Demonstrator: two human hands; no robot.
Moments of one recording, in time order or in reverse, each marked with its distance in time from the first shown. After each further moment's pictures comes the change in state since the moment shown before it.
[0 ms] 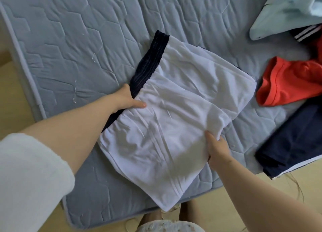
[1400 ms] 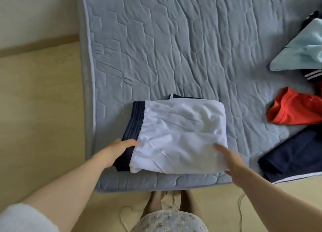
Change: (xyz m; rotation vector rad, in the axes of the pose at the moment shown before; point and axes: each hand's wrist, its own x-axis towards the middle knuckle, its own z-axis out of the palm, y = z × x) left_hand -0.182 -0.156 0.037 -0.667 -0.072 -0.369; right_hand -0.088 -0.012 -0.030 -0.448 -0.146 0.046
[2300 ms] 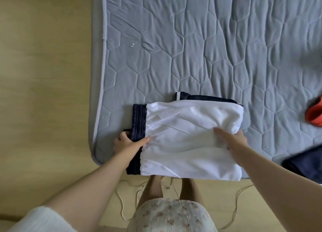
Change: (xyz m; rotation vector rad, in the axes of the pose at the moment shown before) left_hand 0.054 -0.093 0.036 0.039 0.480 -0.068; right_hand 0.046 0.004 0.053 -0.315 0.075 -0.179
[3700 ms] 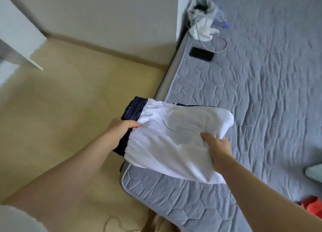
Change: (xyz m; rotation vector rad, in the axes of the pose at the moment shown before) left_hand -0.101 0.061 -0.263 -0.740 -0.026 0.169; right_hand -0.197 -0.200 0.051 0.207 -0.253 -0.480
